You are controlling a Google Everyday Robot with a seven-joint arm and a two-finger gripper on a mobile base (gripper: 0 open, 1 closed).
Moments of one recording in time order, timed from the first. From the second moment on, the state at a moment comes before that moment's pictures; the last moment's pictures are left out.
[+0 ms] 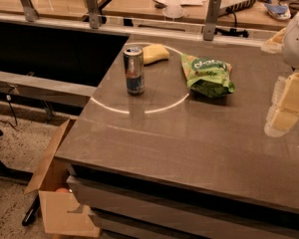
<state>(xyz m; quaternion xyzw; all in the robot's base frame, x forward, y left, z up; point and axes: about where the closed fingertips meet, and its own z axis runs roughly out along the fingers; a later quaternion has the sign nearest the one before) 0.438 -0.217 0.976 -0.60 0.78 -0.03 0.16</state>
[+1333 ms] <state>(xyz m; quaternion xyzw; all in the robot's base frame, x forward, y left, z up) 0.450 -0.222 0.959 -0.55 0.75 0.13 0.33</state>
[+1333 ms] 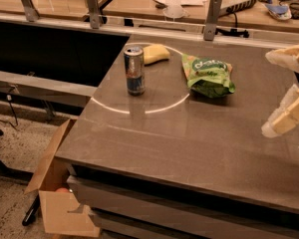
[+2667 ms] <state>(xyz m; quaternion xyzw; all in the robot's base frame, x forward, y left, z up) 0.463 -0.164 0.968 -0.49 0.73 0.21 0.43</state>
